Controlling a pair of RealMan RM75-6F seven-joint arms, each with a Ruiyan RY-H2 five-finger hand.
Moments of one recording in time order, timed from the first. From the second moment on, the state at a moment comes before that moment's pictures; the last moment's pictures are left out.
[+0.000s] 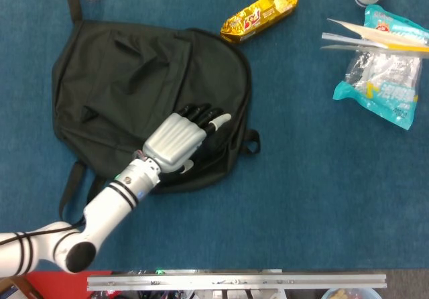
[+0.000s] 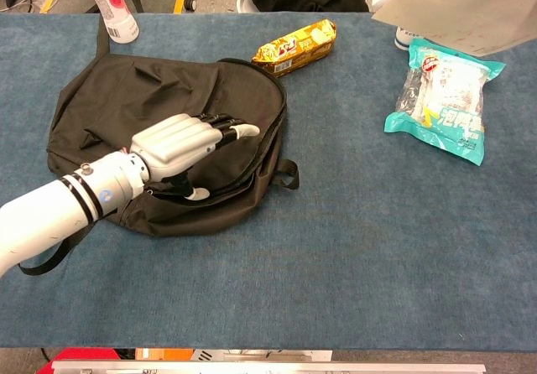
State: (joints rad) left arm -0.65 -1.60 -0.11 -1.63 1.27 0.85 0.51; right arm 0.37 -1.28 0.16 -1.39 -1.55 1.48 -0.26
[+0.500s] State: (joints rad) left arm -0.72 -1.71 -0.13 -1.59 1.08 0.87 0.59; right arm 0.35 -1.25 0.16 -1.40 -1.55 1.50 -0.25
